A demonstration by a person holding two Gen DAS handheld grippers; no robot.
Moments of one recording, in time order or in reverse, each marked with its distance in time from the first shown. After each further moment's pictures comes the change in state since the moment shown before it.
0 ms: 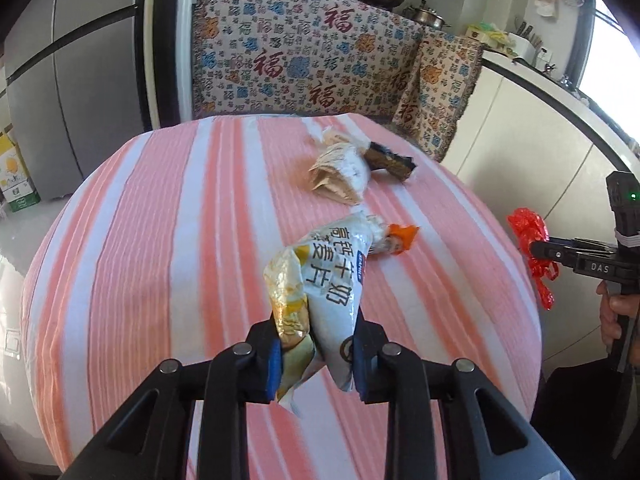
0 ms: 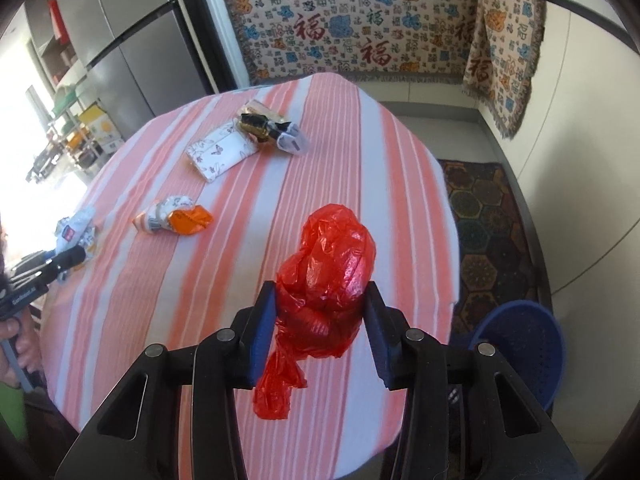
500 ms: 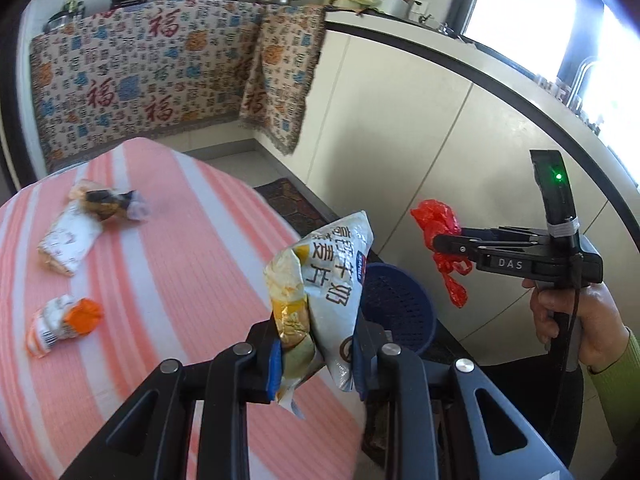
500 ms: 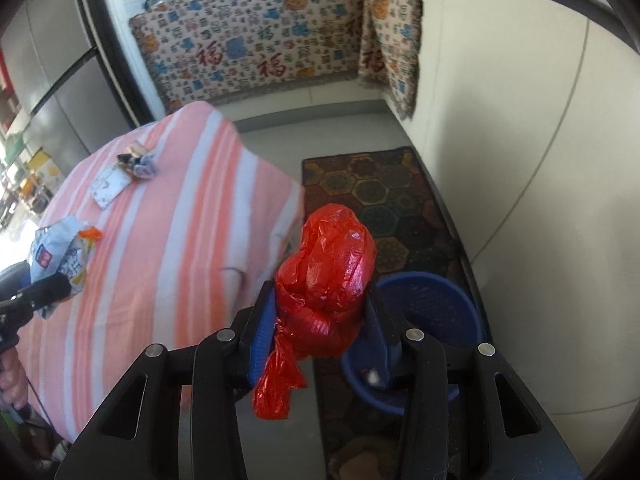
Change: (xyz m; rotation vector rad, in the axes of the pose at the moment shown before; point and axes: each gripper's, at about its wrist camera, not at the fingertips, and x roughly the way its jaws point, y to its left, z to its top) left arm 0.067 -0.249 0.038 0.229 0.054 -0.325; right arm -0.058 -0.167 -0.044 0.187 -0.024 -0.191
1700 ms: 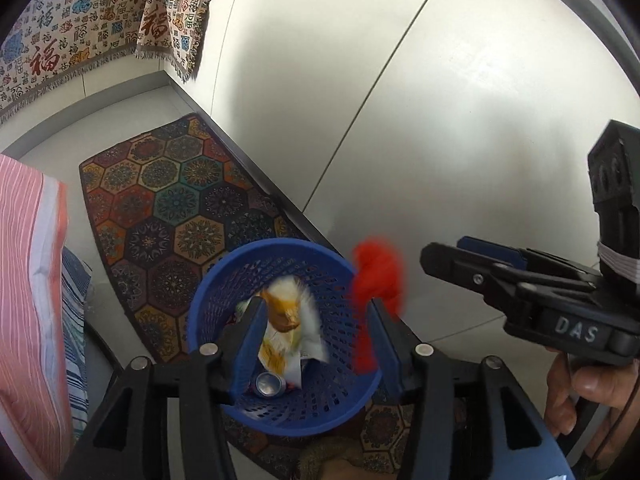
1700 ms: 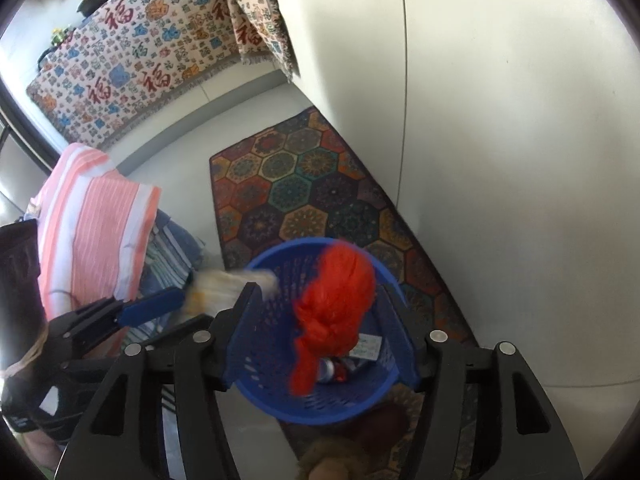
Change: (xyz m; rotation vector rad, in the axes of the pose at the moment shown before) left arm 0.276 -0.126 0.018 0.004 0.224 -0.140; right arm 0.053 -0.166 -0.041 0.290 0.048 -0.069
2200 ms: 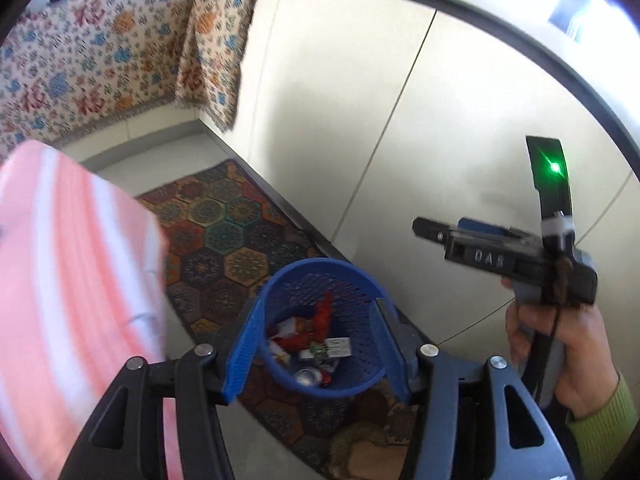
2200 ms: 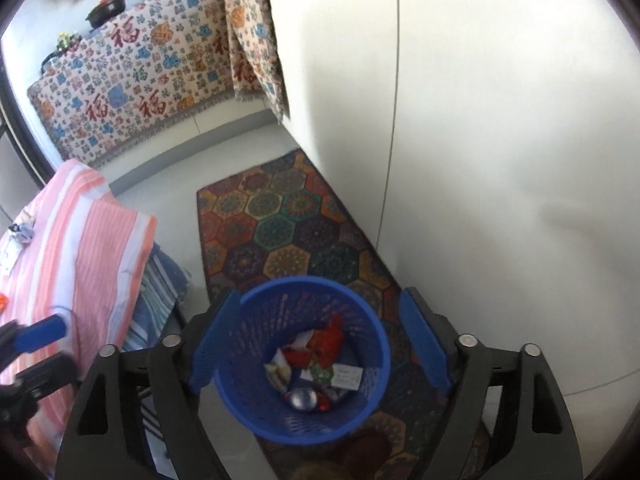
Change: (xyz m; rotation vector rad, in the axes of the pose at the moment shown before) left arm -0.142 0.006 -0.045 0.052 -0.158 0.123; right arm -0.038 0.037 -0.003 -0.069 -0.197 -0.094
